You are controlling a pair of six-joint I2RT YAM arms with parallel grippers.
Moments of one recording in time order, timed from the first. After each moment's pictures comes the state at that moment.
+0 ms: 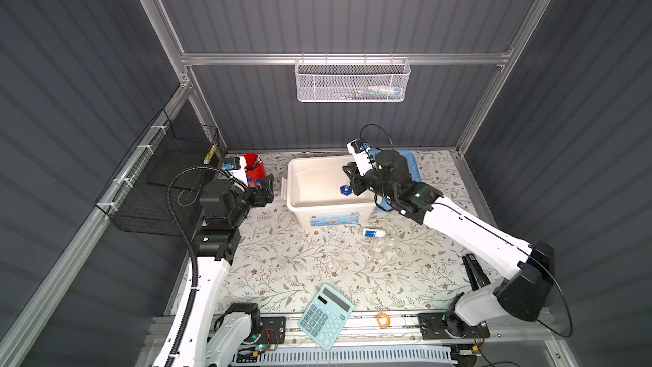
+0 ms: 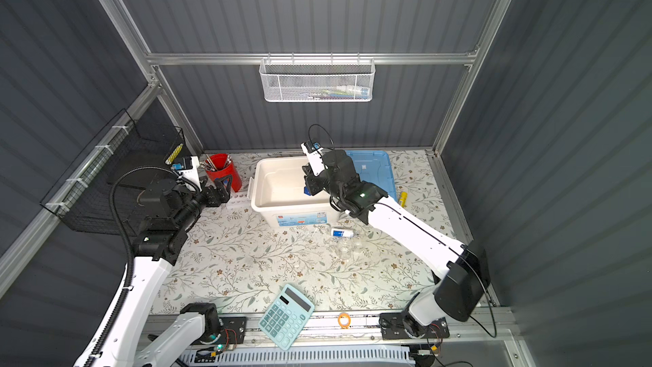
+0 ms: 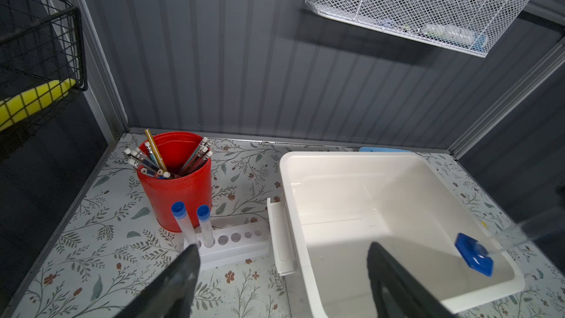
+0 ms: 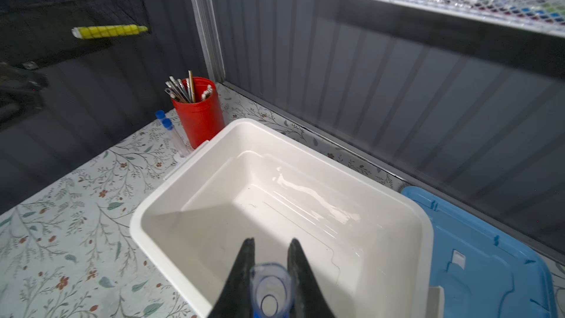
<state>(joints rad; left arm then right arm) -0.06 0.90 0.93 -0.28 0.18 -0.16 0.73 1.53 1.40 -0.21 0.07 0.00</state>
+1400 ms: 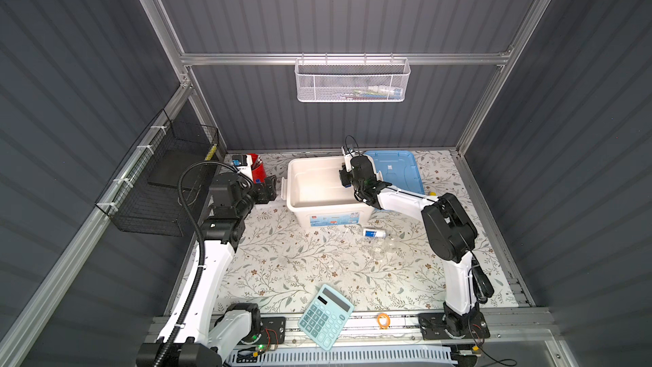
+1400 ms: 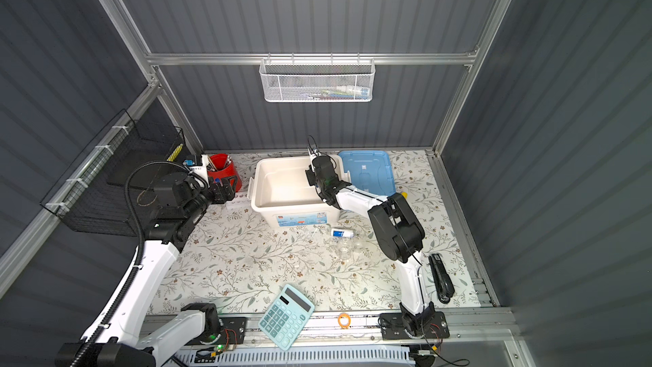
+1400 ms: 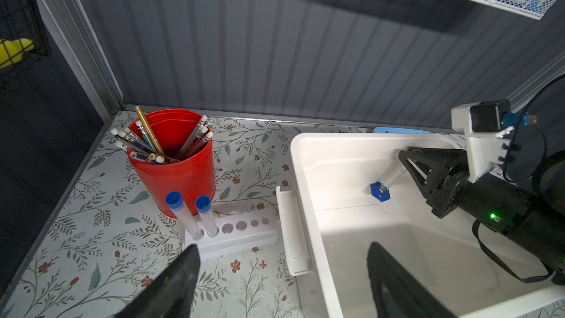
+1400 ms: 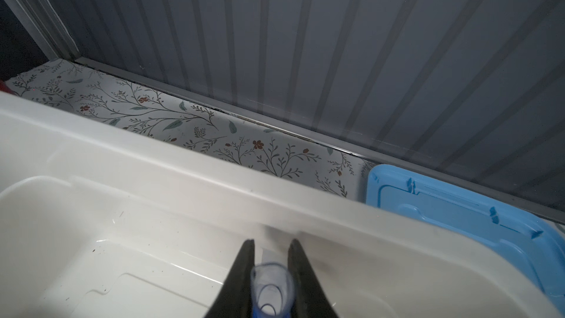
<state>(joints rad) -0.06 1.03 0.95 -0.27 0.17 -0.14 0.61 2.09 1.47 0.26 0.27 0.01</state>
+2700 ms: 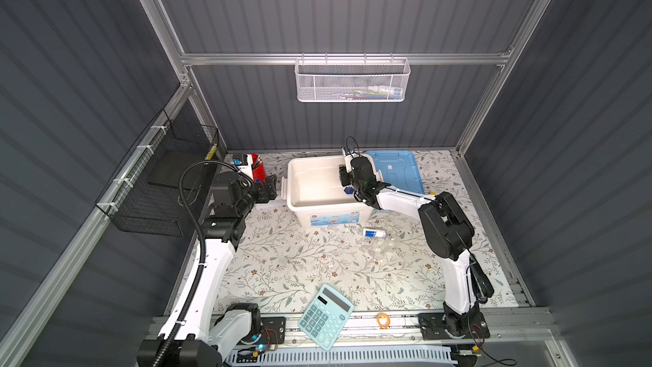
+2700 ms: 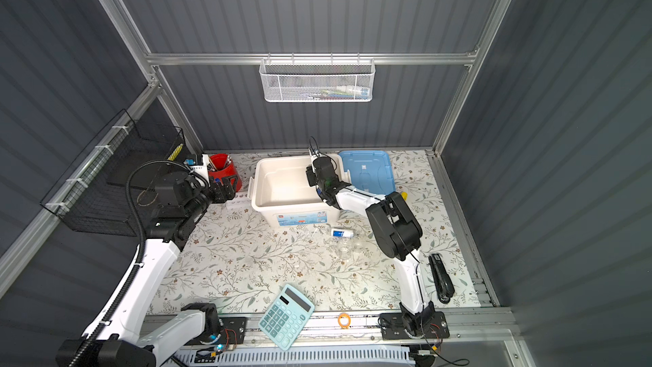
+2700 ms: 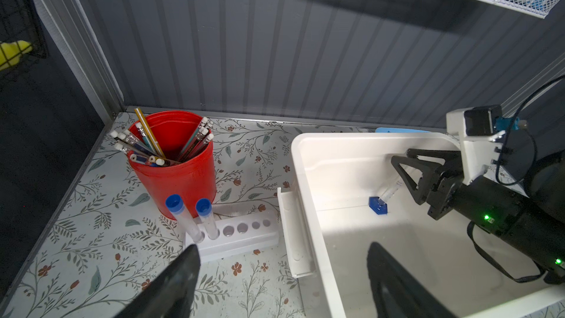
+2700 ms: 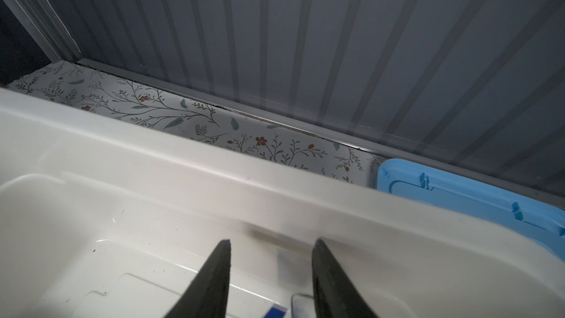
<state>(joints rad) -0.06 1.04 0.95 -0.26 0.16 -0.13 0.60 2.11 1.47 0.28 0.24 0.03</state>
